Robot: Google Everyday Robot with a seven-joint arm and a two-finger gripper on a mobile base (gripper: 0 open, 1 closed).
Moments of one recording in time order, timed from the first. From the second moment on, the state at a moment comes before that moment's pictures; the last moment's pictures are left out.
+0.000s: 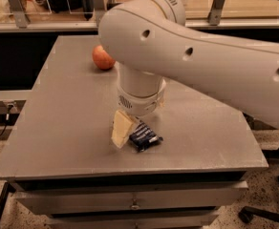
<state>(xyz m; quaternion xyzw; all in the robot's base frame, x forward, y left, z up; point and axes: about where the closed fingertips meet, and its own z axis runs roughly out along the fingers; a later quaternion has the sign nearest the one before) 0.460 -0.001 0.829 -0.39 0.92 -0.01 0.07</state>
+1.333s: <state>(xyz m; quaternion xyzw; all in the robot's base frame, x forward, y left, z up) 0.460 -0.003 0.836 -0.39 0.92 -0.01 0.08</state>
